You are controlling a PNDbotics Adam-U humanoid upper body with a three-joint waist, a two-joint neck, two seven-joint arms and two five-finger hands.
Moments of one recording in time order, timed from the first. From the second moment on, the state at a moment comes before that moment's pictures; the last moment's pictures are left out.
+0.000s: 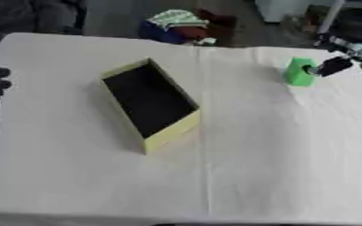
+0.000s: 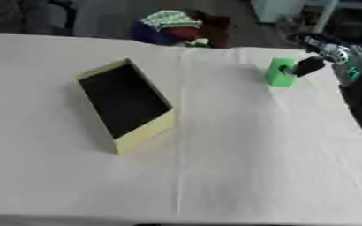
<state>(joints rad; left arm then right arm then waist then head) -0.20 0.21 -0.06 -1.97 -0.16 -0.09 0.08 -0.98 -0.70 0.05 -0.38 0.71 -0.31 0.32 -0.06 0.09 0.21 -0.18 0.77</state>
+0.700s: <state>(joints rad) -0.20 0.22 -0.06 -1.97 -0.16 -0.09 0.08 -0.99 -0.70 0.01 -0.39 0.94 -0.29 0.38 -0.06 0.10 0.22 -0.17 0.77</state>
